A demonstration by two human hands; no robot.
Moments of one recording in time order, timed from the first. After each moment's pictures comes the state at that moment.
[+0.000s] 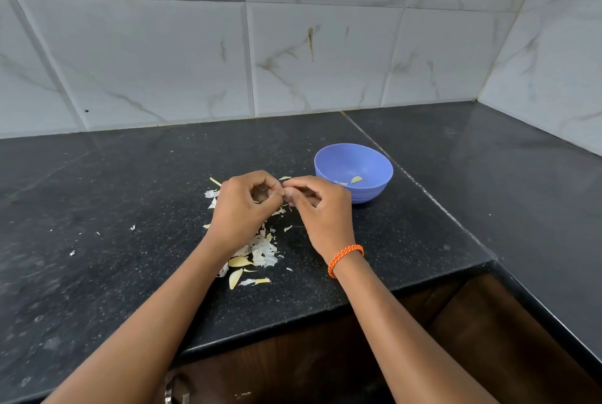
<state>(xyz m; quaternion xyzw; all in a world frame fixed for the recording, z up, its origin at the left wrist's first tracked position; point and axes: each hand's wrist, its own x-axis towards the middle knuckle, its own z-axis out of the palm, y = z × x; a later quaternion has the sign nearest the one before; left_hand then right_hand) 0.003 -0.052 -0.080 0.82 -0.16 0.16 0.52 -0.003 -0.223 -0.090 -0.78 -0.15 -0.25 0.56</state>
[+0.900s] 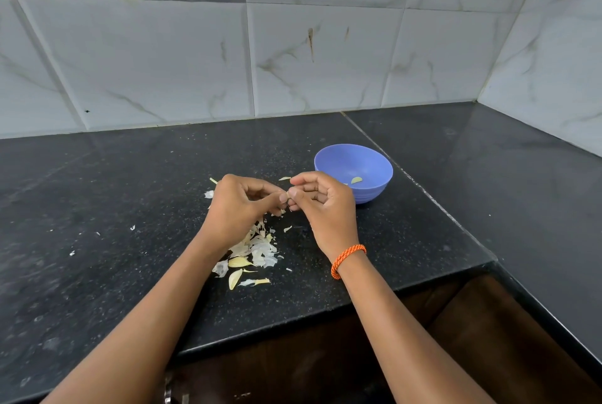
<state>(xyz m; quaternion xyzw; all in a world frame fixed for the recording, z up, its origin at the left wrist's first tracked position) 0.003 -0.045 -0.074 0.79 -0.16 0.09 0.58 -0.003 -0.228 -0.090 -0.72 -0.11 -0.18 0.66</state>
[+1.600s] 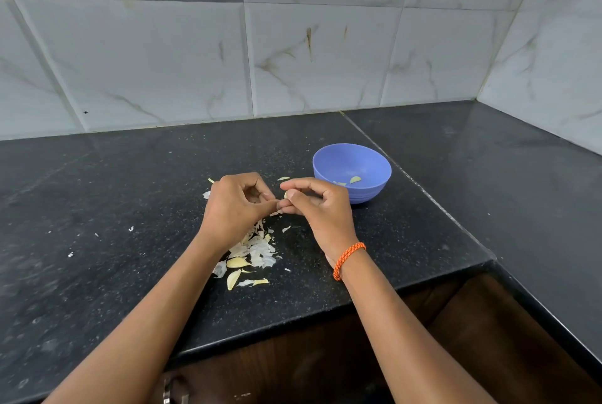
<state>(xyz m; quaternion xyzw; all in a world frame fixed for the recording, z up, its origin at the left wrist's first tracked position) 0.010 -0.041 -0.082 0.84 -0.12 0.15 0.51 -0.006 -0.227 -0.090 -0.68 -0.11 -0.10 0.72</state>
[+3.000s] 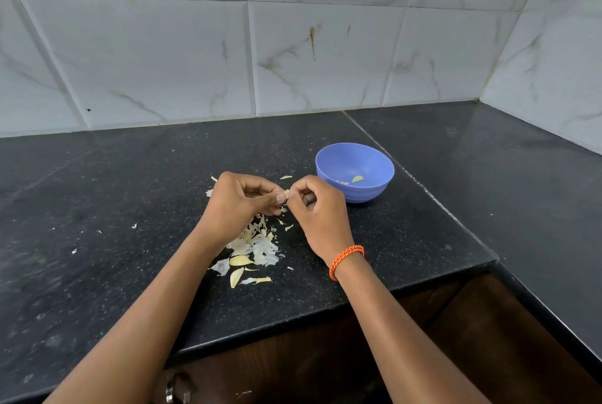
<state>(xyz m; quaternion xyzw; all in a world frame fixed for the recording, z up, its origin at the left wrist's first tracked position) 0.007 -0.040 -0.074 0.76 -0.15 0.07 0.62 -0.001 -0.221 -0.095 -0.82 -0.14 -0.23 0.51</state>
